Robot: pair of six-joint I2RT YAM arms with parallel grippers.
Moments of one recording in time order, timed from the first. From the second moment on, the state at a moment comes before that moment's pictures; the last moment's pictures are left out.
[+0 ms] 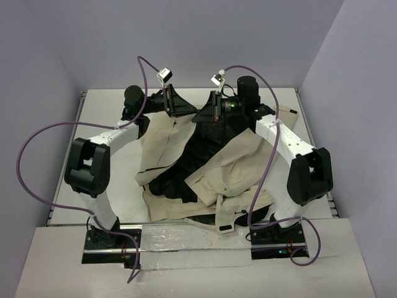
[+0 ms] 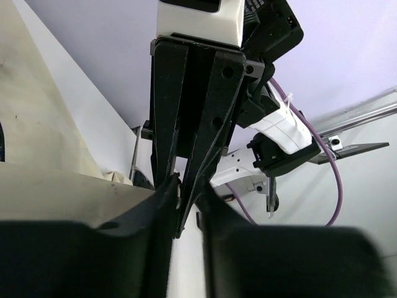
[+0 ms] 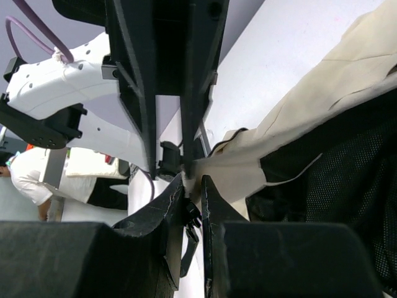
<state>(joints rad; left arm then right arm) -0.36 1.82 1.27 0.89 1.11 -1.44 0.36 1.65 1.36 0.00 -1.09 0.68</state>
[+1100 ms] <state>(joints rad) -0.36 1.63 1.05 0.70 1.04 -0.99 0.36 1.65 1.38 0.01 -1.07 0.73</state>
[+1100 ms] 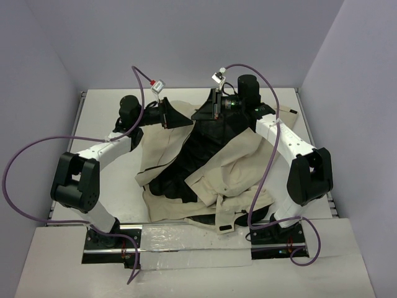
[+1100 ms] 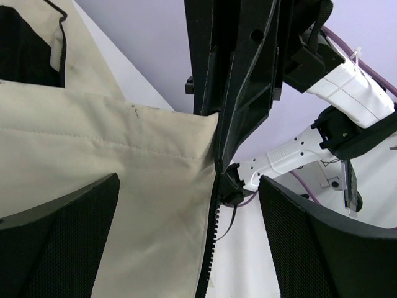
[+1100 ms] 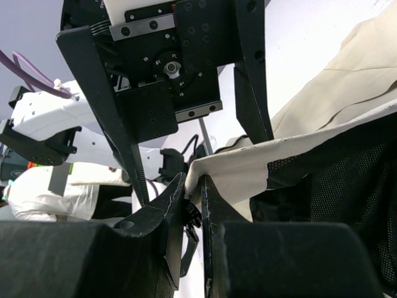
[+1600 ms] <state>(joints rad) -0.36 1.69 1.05 0.96 1.03 -1.19 0.37 1.65 1.38 0.03 -1.07 0.75</state>
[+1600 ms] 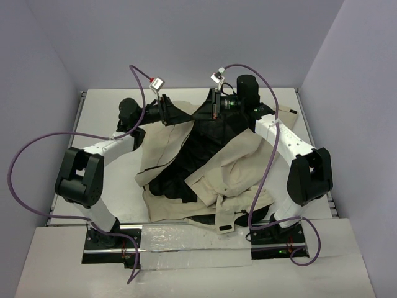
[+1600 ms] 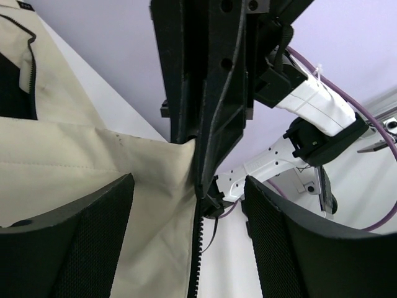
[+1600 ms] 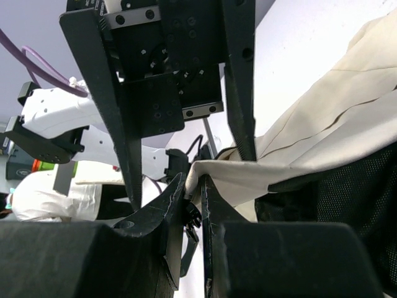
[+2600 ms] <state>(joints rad) -0.37 1.70 1.03 1.08 1.06 -1.31 0.38 1.65 1.38 0.06 -1.08 0.82</state>
